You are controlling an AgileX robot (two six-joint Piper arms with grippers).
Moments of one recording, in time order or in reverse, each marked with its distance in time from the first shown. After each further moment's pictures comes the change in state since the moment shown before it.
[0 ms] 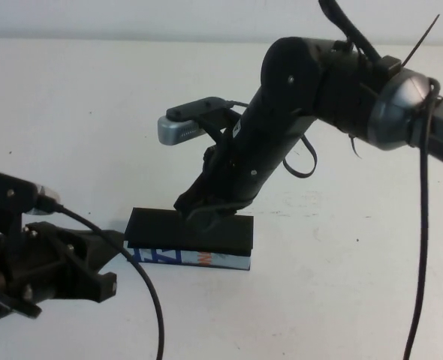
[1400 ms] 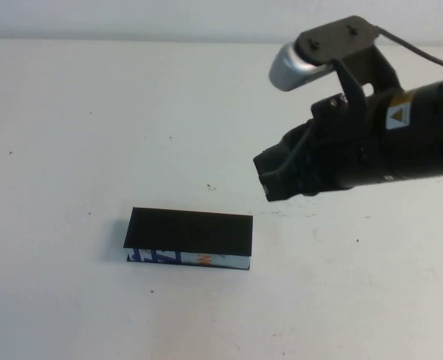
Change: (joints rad) right arm -0.006 -0.615 0.487 -0.072 -0.423 0.065; left arm 0.000 -1.008 0.409 0.006 -0.660 -0.002
